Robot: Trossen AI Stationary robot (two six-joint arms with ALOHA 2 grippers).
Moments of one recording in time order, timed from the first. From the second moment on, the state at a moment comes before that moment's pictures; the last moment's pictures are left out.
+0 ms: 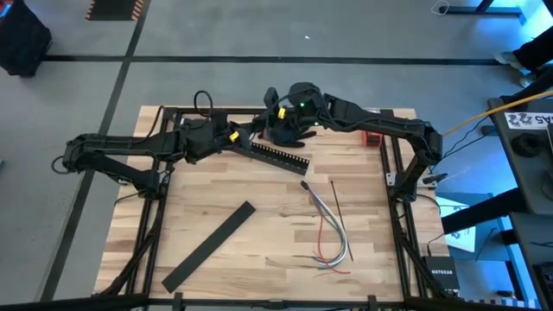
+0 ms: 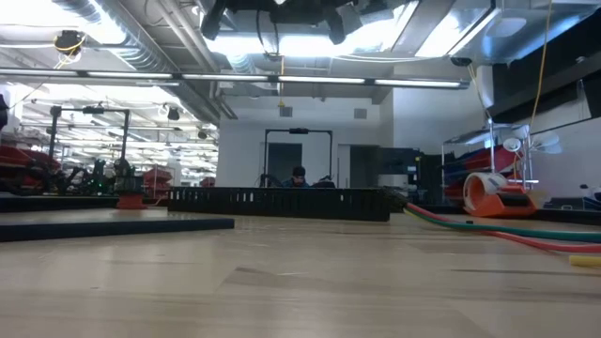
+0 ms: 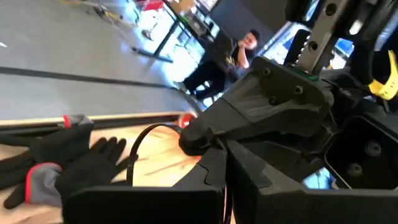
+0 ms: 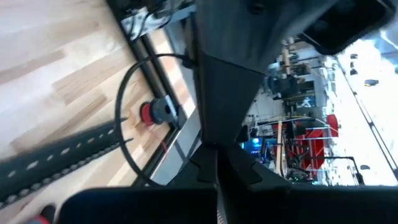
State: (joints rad) left arm 0.10 1.18 1.05 0.00 -0.55 -0.79; right arm -0.24 1.75 1.69 -0.34 -0.14 -1.32
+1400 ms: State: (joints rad) left arm 0.21 1.05 1.05 -0.23 -0.27 -0.39; right arm -0.25 1.76 1.69 -0.29 -0.12 -1.13
